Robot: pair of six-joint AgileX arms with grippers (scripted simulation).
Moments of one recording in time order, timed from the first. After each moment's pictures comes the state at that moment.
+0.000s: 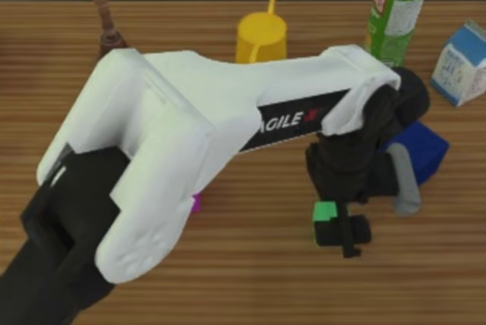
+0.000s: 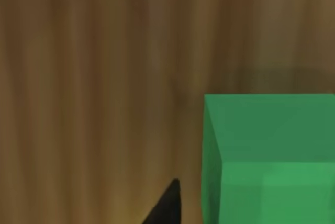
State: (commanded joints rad) left arm -0.92 2.47 2.00 -1.08 0.02 0.65; right arm 0.00 0.00 0.00 0.00 0.00 0.00
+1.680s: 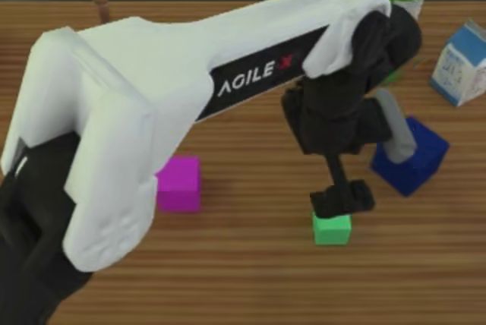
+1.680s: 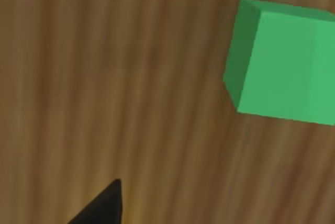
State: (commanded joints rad) left arm -0.86 2.40 2.14 -1.30 0.02 0.55; right arm 0.00 0.00 0.00 0.00 0.00 0.00
